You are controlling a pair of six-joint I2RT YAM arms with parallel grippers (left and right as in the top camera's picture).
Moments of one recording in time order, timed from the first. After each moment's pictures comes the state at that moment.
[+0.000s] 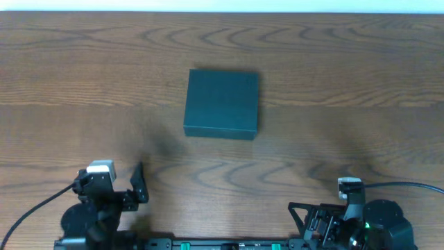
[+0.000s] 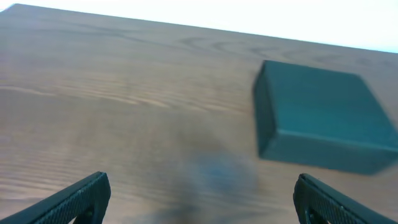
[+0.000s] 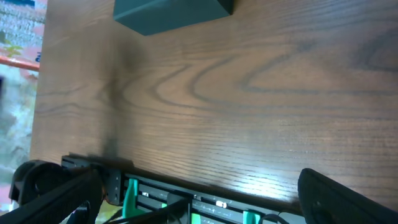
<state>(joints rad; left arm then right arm) 0.03 0.08 0.48 -0.80 0.06 -0.11 0.40 0.30 0.78 -1.28 -0.28 0.67</state>
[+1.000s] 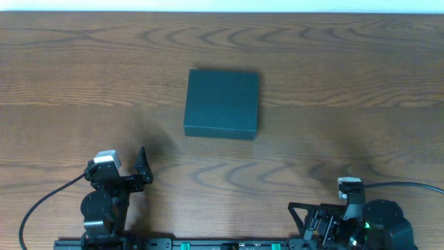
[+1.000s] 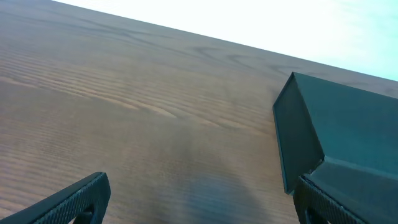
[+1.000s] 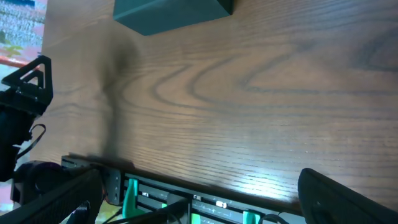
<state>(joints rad) 0.05 0.01 0.12 -0.39 0.05 -0.20 0.40 0.30 0.78 -1.28 -0.27 0.67</state>
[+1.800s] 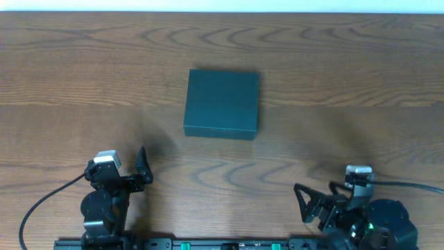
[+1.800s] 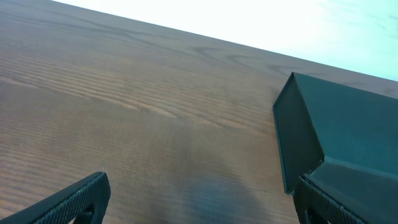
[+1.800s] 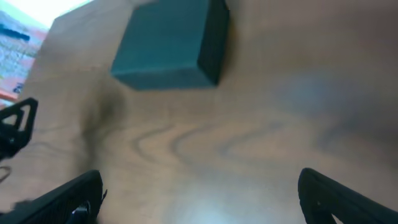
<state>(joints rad) 0.05 0.01 0.12 -0.39 0.05 -0.20 0.40 0.27 0.73 -1.06 -0.09 0.52</state>
